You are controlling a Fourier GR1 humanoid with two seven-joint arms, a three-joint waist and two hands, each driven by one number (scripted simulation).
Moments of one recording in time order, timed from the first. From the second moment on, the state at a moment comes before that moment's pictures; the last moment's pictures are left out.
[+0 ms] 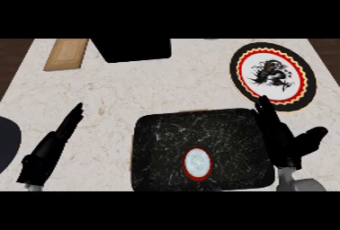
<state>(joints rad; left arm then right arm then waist) 0.04 0.55 -0.29 -1.61 0.16 0.14 0.00 -0.05 -0.25 0.17 -1.47 -0.39 -0.19 0.03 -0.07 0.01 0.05</state>
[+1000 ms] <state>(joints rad) -0.19 0.50 -0.26 -1.64 0.19 0.06 -0.05 -0.43 -0.48 0.49 -1.39 -0.18 0.01 0.88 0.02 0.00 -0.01</state>
